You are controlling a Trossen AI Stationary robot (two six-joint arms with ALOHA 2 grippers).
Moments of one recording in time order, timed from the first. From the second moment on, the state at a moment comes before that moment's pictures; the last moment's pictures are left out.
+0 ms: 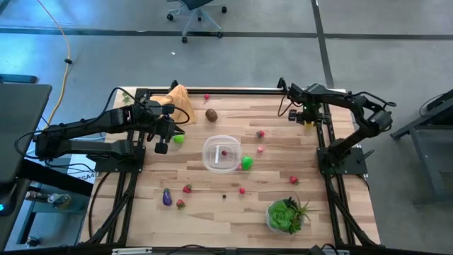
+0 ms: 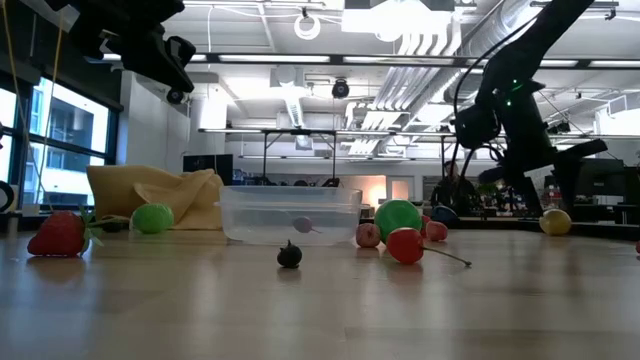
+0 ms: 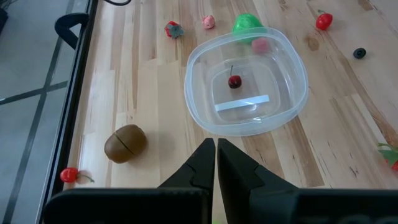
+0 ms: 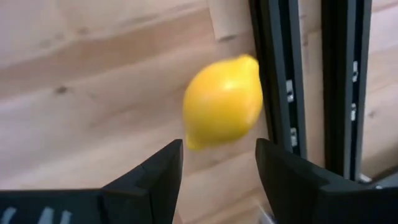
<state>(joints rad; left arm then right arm) 0.43 0.81 0.75 -0.65 0.14 0.49 -0.91 1.52 0.85 -1.07 0.18 0.93</state>
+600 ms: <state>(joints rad) 0.43 0.81 0.75 -0.65 0.14 0.49 -0.91 1.52 0.85 -1.01 0.27 1.02</state>
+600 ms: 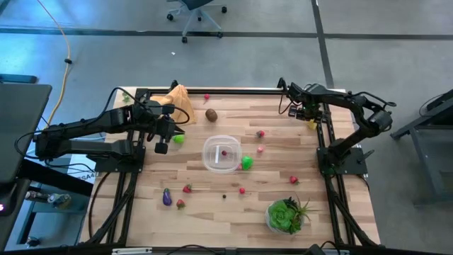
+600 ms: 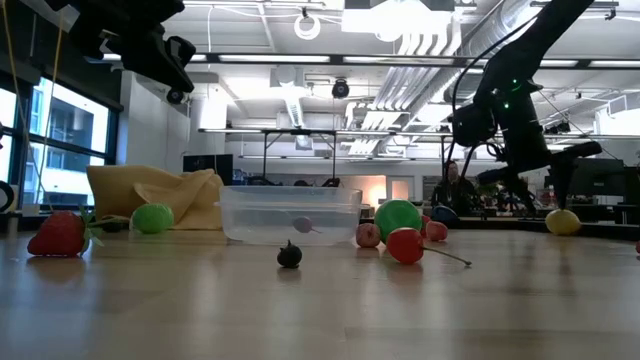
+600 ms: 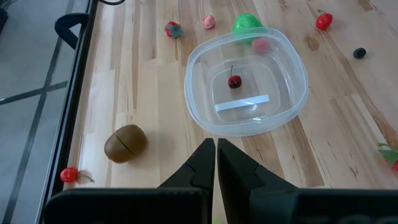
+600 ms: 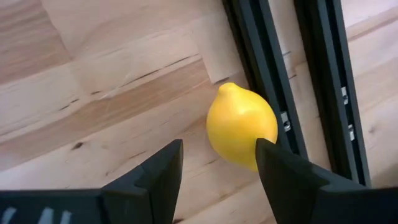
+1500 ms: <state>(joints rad) 0.43 0.81 0.75 -0.65 0.14 0.49 -0.93 1.52 0.76 -0.99 0.28 1.00</state>
